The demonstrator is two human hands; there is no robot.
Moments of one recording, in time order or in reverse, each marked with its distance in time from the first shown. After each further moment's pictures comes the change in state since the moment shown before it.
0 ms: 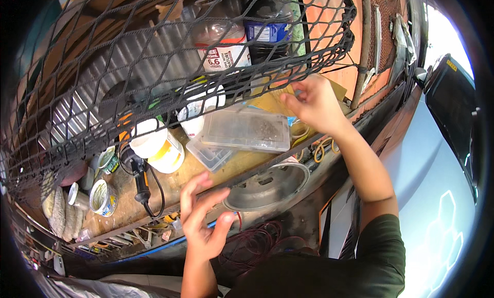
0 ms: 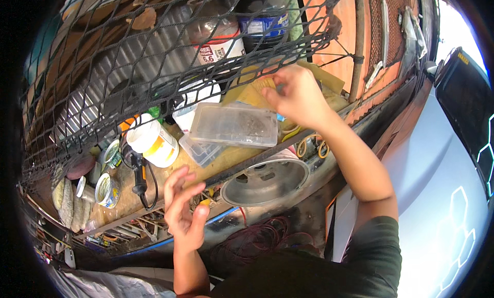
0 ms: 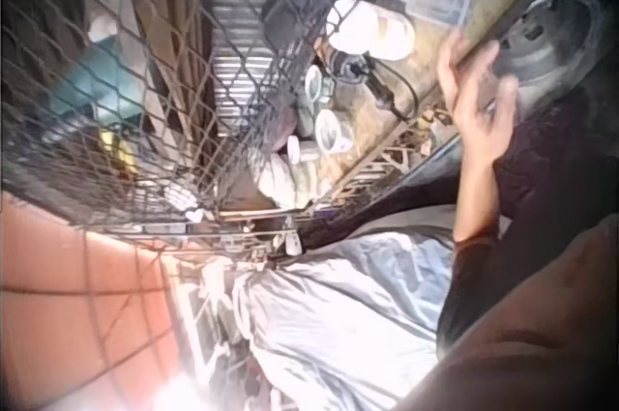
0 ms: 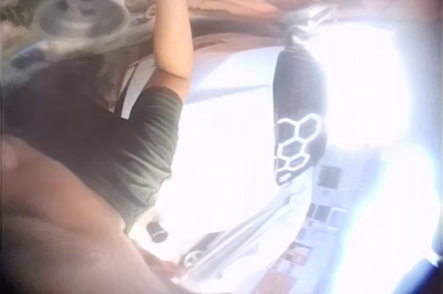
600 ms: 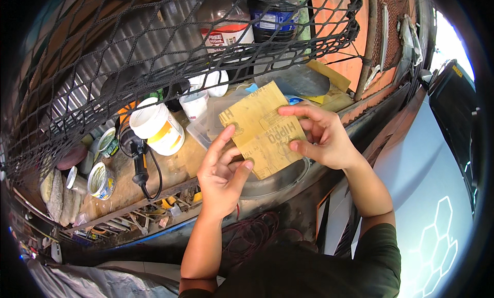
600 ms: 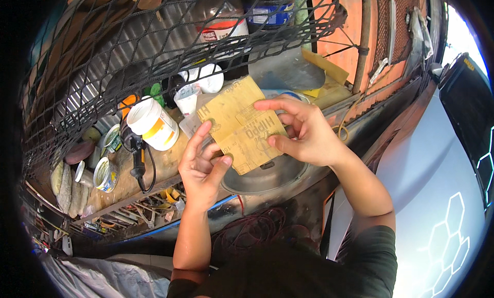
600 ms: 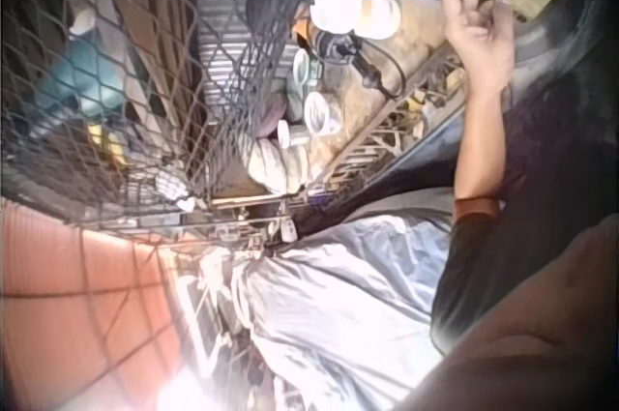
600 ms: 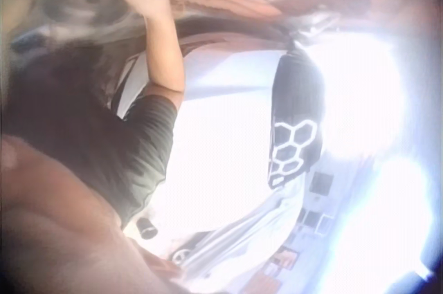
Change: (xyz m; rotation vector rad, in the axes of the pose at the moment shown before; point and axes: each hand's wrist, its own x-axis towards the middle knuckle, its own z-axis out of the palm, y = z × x) left_hand 0.030 -0.010 0.059 -0.681 -0.005 -0.217; right_hand -0.093 -0.037 -0.004 0.665 -0.295 -0.004
